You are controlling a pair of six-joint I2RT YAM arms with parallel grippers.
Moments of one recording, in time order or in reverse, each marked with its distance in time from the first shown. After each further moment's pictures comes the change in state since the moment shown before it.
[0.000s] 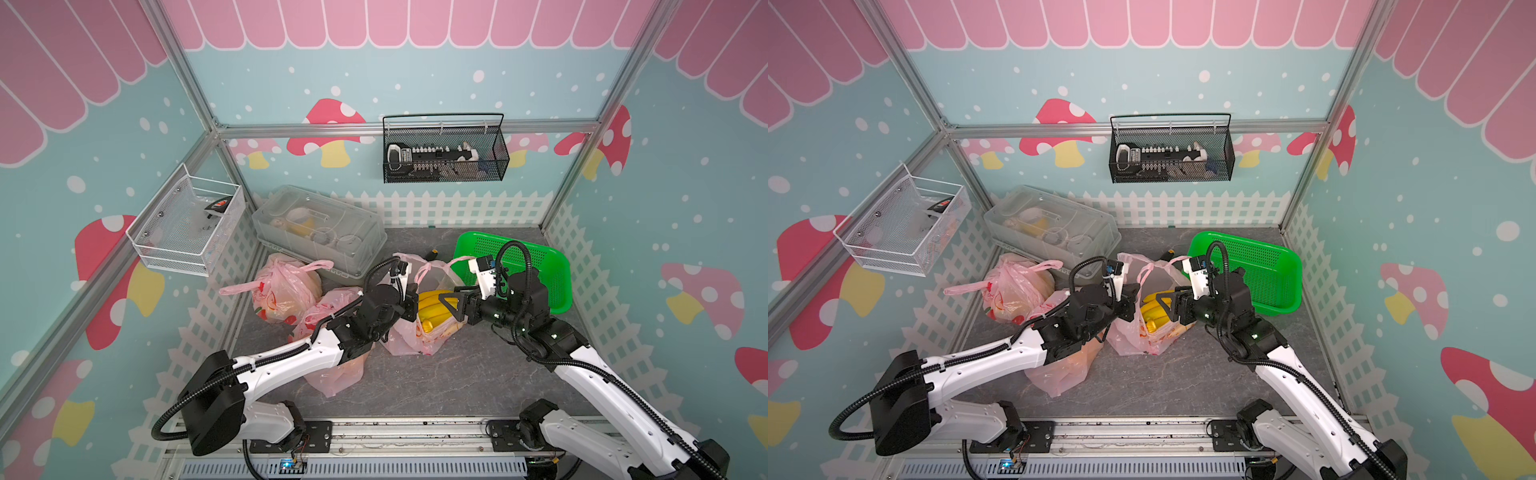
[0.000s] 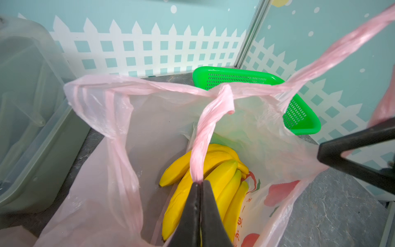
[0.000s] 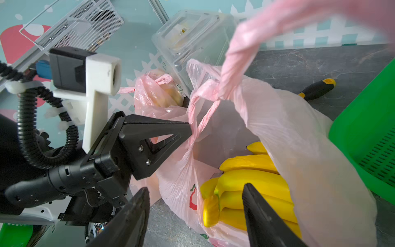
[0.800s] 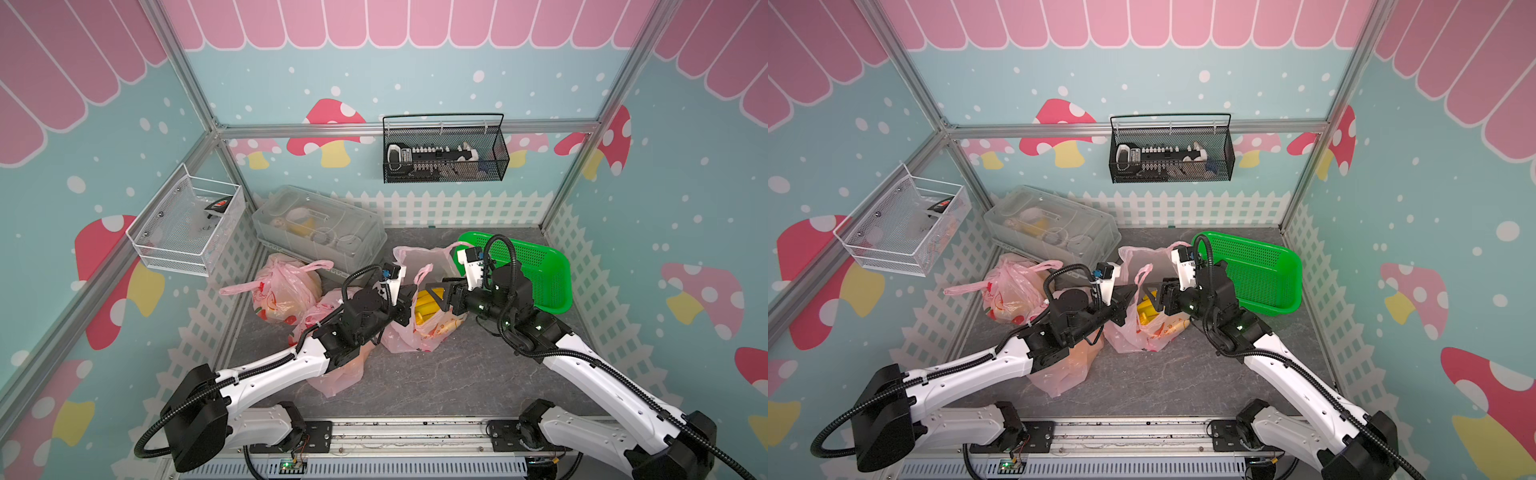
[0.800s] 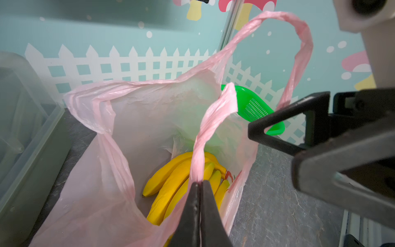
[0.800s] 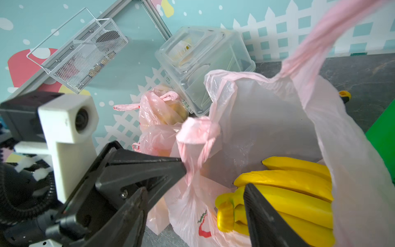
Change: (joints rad) left arm 0.009 -0.127 -0.131 0.145 0.142 0.072; right arm 0.110 0.095 0.078 0.101 0.148 0.105
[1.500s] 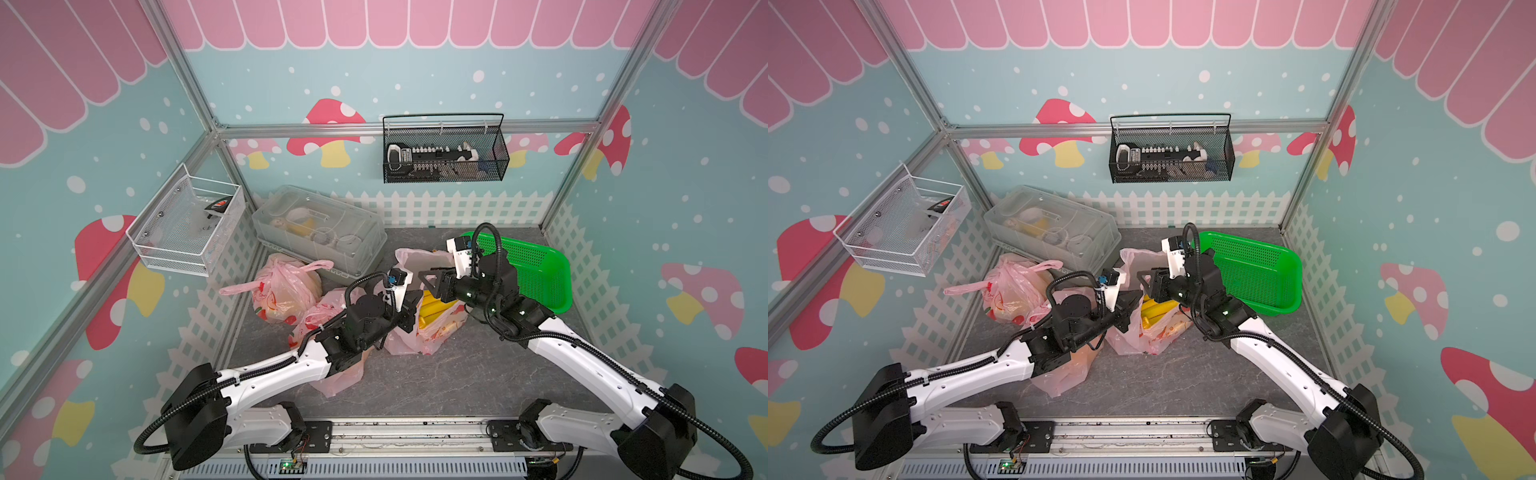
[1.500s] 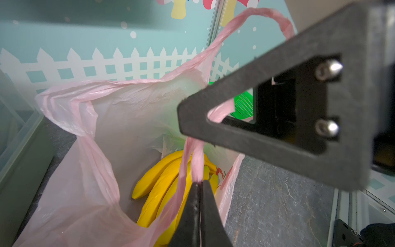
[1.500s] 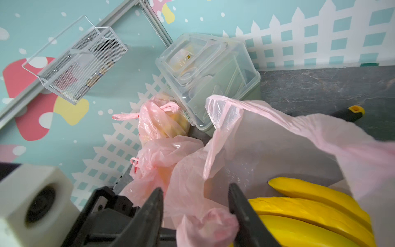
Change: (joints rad) left arm -0.037 0.000 -0.009 0.023 0.008 0.024; right arm 0.007 0.146 0.089 0.079 -0.002 0.012
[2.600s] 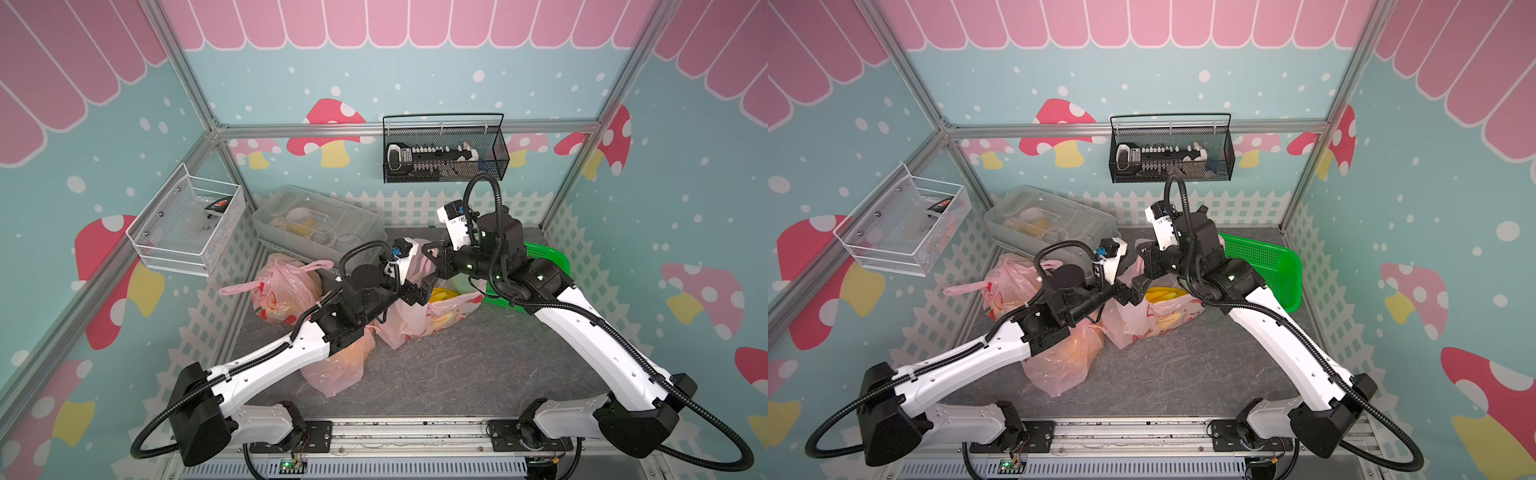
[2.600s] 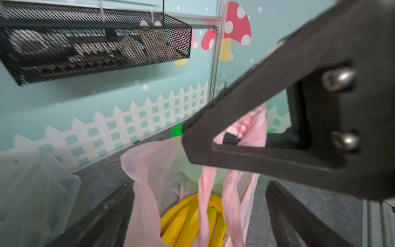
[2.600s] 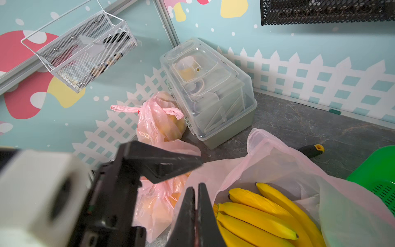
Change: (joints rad) left arm 0.066 0.082 0.276 -0.127 0.060 0.169; right arm 0.045 0.151 0.553 -0.507 0.062 -0.227
